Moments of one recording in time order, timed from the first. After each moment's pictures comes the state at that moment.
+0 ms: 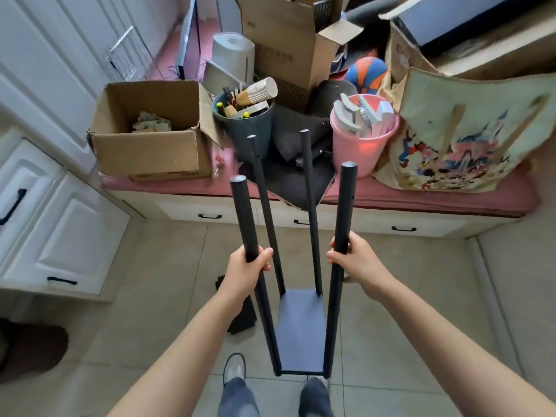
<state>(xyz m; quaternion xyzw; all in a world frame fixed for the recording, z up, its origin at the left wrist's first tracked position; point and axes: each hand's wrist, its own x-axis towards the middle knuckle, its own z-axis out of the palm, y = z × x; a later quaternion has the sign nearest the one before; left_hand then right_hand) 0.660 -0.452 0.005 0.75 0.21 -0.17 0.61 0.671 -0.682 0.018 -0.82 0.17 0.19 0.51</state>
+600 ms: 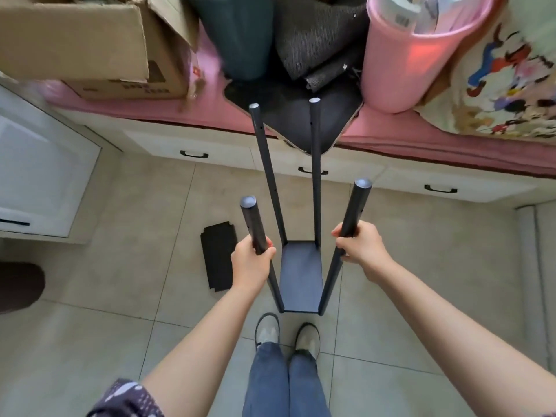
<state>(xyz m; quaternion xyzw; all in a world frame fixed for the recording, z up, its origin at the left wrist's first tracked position) 0.680 -0.538 -0.224 0.81 0.30 -0.14 0.49 0.730 -0.747 -0.226 -0.80 0.27 0.25 0.48</state>
